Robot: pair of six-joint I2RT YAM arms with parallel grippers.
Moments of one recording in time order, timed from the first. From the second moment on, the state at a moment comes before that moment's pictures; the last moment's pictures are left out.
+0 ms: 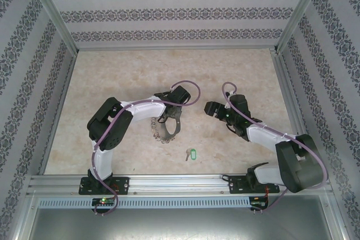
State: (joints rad) left arm -0.72 1.98 1.29 -0.49 -0.29 -0.38; right arm 0.30 1.31 0.46 0.19 -0.23 0.64
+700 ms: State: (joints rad) left arm -0.71 1.78 1.35 -0.61 -0.20 -0.08; right arm 0.31 1.17 0.58 0.02 -0.27 0.57
